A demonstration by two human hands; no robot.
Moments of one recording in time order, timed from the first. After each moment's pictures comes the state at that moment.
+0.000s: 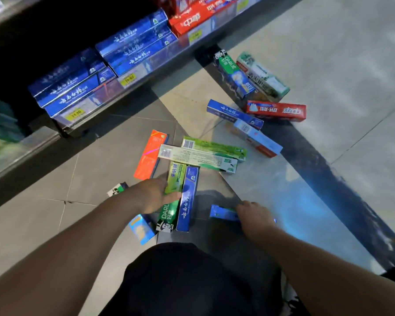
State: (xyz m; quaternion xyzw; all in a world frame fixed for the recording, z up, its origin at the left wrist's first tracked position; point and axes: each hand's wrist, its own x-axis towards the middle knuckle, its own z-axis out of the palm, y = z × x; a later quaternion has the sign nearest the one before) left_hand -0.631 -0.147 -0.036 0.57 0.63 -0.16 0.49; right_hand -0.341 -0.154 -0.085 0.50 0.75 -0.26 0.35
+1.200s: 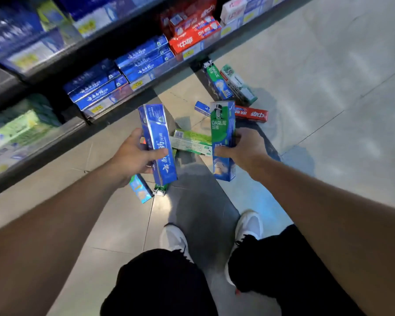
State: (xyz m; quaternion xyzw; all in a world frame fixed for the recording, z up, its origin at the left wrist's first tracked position) left_hand -0.599 -0.146 0.179 0.26 0.72 0.25 0.60; right_hand -0.348 -0.064 0.176 0.67 0.56 -0.48 -0.05
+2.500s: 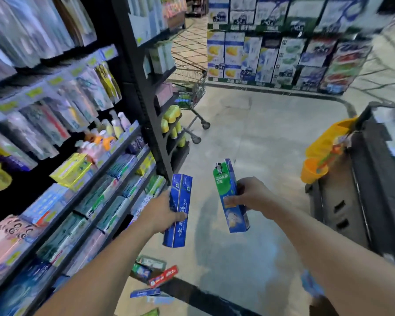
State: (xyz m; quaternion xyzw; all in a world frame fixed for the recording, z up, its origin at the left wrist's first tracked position) left_hand -0.151 0.114 0.814 0.72 0.57 0.02 0.39; right_hand 0.111 0.054 0.807 0.72 0.42 -0.47 -0.29
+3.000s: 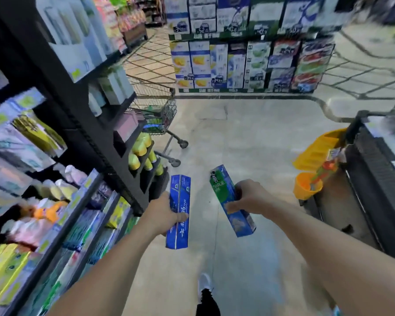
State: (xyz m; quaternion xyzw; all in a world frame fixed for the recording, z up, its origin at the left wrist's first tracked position) left_hand 0.010 0.352 0.802 0.75 0.54 0.00 0.38; right_hand 0.253 0.253 0.792 0.78 0.43 -0.39 -0.23
